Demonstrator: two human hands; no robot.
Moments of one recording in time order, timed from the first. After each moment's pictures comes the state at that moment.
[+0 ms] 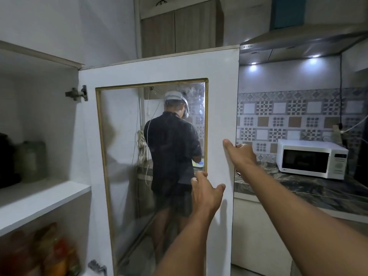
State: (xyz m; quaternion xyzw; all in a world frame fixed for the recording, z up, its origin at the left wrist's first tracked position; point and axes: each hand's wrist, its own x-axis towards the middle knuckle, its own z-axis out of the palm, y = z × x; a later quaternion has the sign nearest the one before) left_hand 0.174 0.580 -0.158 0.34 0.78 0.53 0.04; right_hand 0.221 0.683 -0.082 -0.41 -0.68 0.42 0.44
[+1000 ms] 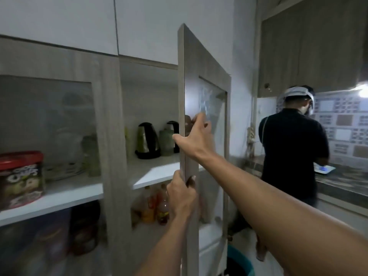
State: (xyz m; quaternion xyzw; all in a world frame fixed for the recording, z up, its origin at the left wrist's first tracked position) left_hand 0.172 0.130 -0.177 0.04 0.82 0.51 -0.27; right_hand 0.164 0.187 -0.059 0.03 -0.85 0.36 0.38
